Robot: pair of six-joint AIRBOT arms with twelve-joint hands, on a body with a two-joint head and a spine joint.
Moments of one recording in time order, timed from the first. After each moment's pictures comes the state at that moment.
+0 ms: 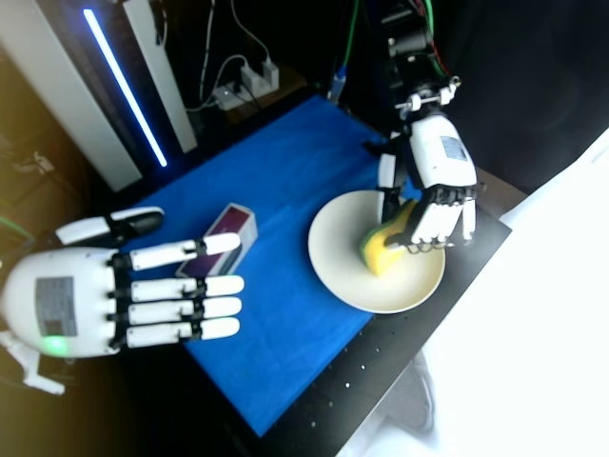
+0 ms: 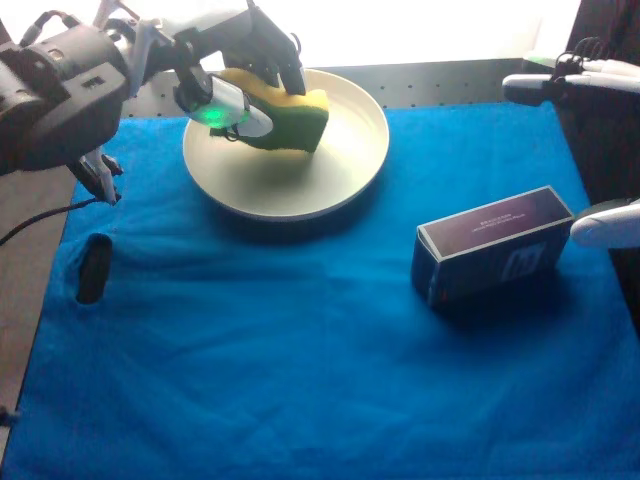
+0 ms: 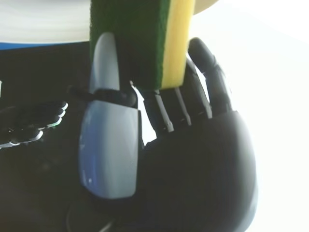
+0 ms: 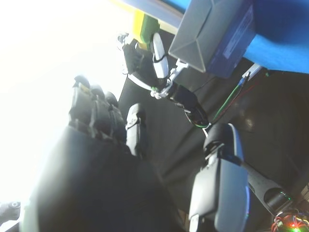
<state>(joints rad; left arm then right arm) 0.48 -1.33 1.63 0.22 -0.39 0.55 -1.01 -1.07 1.51 -0.28 1.15 0.01</state>
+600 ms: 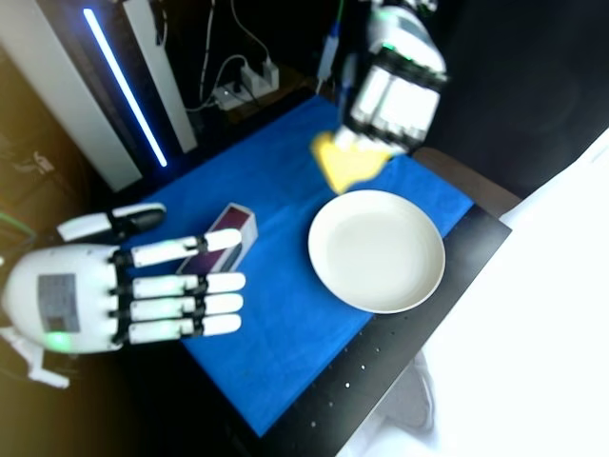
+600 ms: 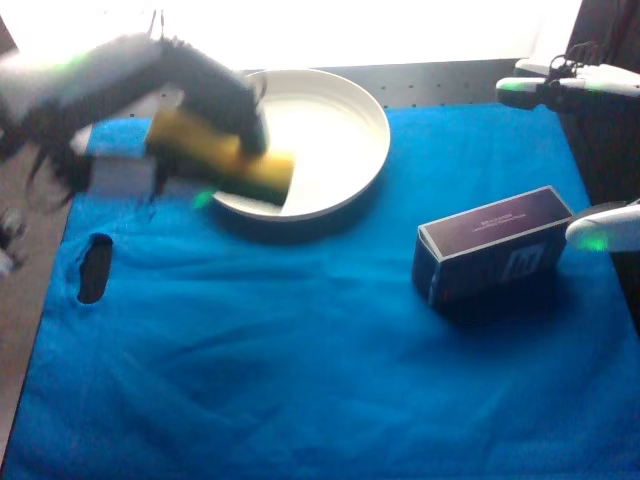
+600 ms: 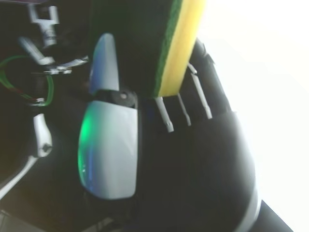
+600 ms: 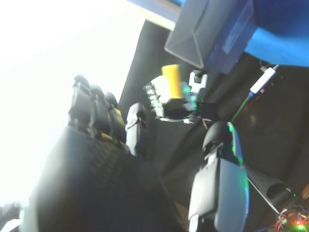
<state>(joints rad) 0.72 -0.90 1.16 0.34 -0.83 0.51 -1.01 -1.07 1.49 -0.28 1.15 0.02</state>
